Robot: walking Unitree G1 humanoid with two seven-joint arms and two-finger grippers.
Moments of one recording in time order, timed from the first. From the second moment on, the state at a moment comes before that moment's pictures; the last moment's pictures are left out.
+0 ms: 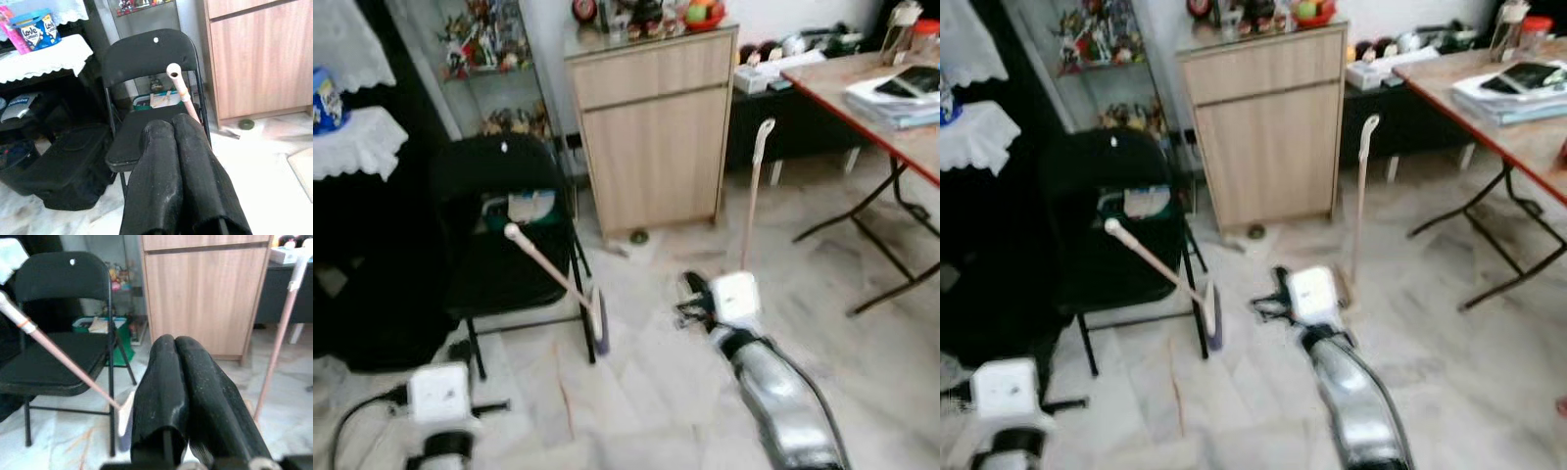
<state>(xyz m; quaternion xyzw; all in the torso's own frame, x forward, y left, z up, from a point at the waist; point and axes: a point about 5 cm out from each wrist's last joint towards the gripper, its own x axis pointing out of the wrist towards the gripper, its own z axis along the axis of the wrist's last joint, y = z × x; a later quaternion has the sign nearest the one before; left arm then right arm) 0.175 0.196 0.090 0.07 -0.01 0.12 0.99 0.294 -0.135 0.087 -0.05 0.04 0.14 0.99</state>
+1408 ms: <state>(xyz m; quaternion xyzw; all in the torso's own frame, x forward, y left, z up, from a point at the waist) 0.173 0.205 0.088 0.06 -0.01 0.14 0.99 0.294 -0.119 0.089 -0.04 0.03 0.16 0.99</state>
